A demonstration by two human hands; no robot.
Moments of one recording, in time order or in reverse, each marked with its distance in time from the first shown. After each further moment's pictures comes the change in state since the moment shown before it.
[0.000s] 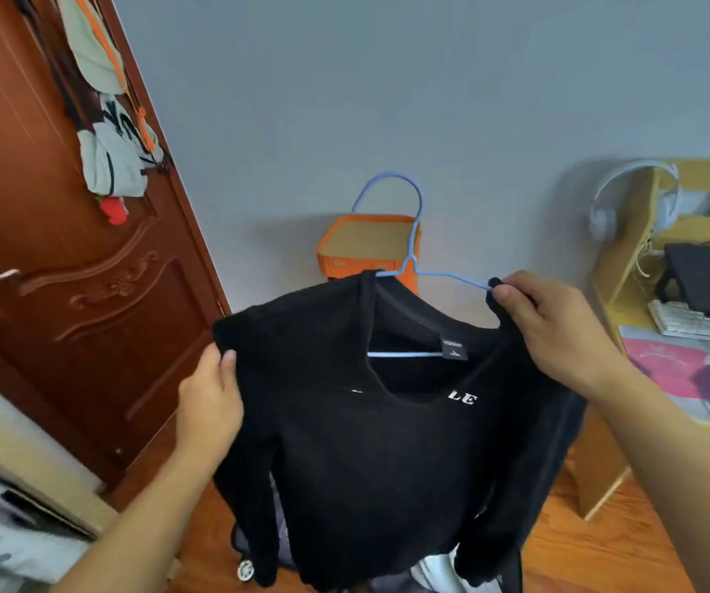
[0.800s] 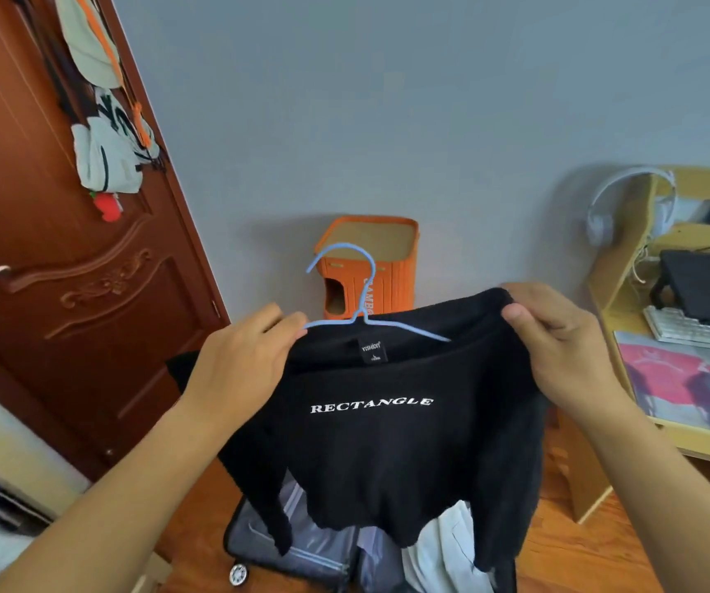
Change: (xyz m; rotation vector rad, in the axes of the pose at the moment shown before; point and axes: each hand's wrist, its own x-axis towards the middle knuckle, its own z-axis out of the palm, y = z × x) left_hand 0.030 0.055 -0.006 0.430 -0.036 0.883; right_hand -0.018 -0.002 0.013 0.354 0.164 -0.133
